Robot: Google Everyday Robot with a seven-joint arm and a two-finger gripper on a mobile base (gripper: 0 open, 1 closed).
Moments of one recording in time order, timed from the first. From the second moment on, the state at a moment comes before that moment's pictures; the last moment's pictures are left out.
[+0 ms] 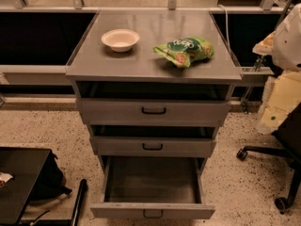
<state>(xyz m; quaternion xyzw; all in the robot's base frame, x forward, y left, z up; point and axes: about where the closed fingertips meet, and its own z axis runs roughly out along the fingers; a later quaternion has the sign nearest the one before) 0.438 -0.217 0.976 -0.60 0.78 -0.03 0.16</state>
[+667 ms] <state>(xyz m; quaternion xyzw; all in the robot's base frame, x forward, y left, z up) 0.479 -0.212 0.977 -0.62 0.77 -0.04 0.18</state>
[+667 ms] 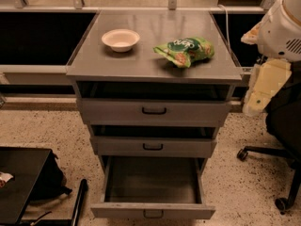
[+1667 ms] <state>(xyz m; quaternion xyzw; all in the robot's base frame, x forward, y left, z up) 0.586 -0.230 0.948 -0.60 0.73 0.06 0.32</state>
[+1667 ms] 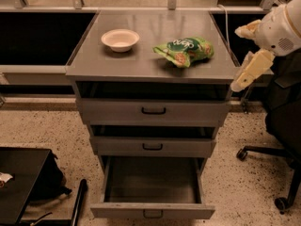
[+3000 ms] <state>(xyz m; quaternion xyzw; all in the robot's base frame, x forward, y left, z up) 0.675 -0.183 0.971 -0.58 0.71 0.08 0.39</state>
